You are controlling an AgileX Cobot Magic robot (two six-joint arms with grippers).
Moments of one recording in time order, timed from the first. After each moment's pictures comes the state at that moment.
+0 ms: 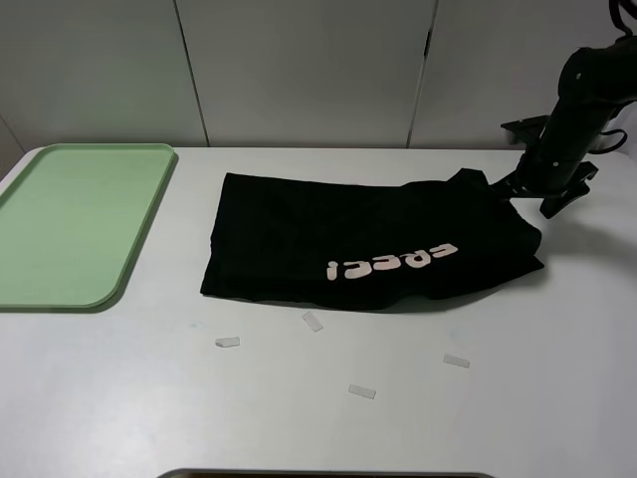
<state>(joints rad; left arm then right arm) -0.03 0.02 -0.49 0.00 1.06 -0.09 -0.03 2.18 -1.49 -0.02 0.86 -0.25</state>
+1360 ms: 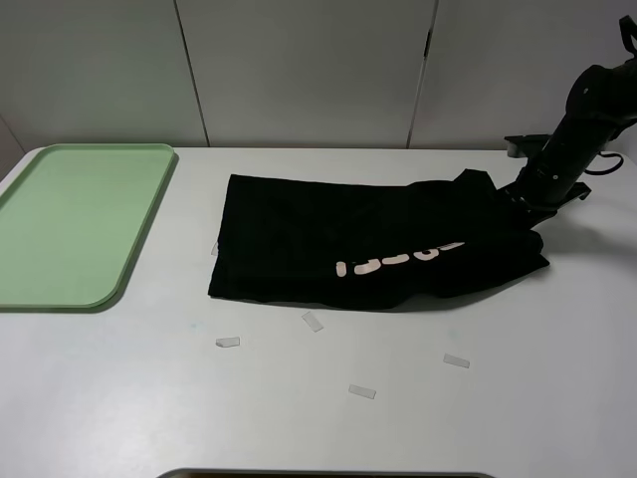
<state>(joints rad) -0.03 0.02 -0.49 0.00 1.06 -0.09 -0.09 2.26 -1.51 0.13 0.86 -0.34</state>
